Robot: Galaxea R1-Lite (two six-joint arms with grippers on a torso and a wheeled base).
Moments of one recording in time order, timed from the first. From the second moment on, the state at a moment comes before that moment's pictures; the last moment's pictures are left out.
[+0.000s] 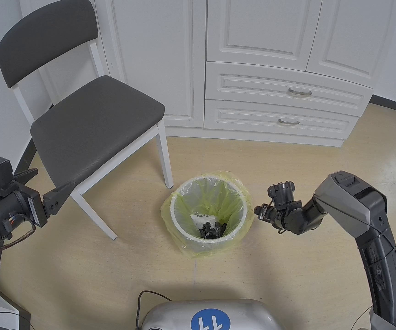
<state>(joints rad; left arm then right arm) -0.20 1.15 -0.46 -0.51 -0.04 0.05 0.30 2.68 -1.50 -0.49 -0.25 0.57</state>
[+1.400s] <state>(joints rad) -0.20 0.75 -0.31 -0.49 -0.02 0.04 0.21 1.03 -0.27 -0.78 -0.11 0.04</state>
